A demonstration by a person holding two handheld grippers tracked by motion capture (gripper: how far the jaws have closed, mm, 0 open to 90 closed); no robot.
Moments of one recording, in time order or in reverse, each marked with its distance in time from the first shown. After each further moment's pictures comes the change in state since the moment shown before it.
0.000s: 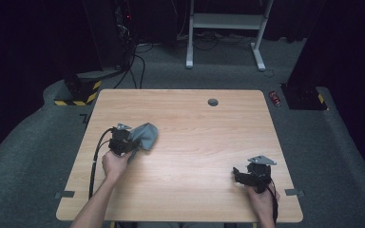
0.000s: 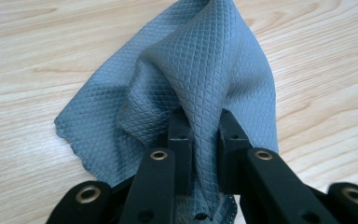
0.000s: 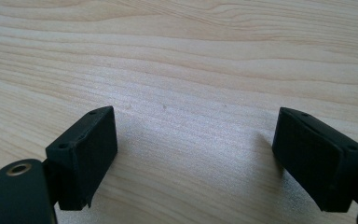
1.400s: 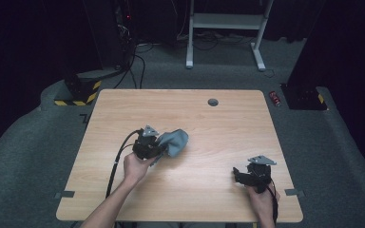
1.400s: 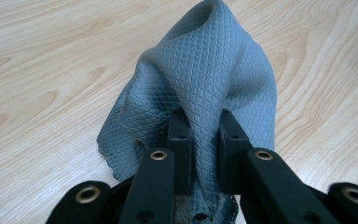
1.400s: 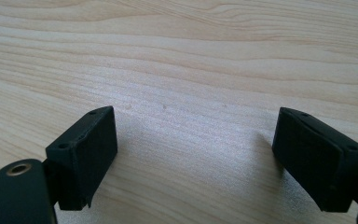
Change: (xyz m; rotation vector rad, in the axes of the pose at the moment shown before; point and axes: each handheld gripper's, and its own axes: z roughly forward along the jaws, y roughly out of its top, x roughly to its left) left arm -0.091 0.020 -0.001 -0.062 -0.184 0.213; right arm 0.000 0.000 0.000 0.001 0.000 -0.002
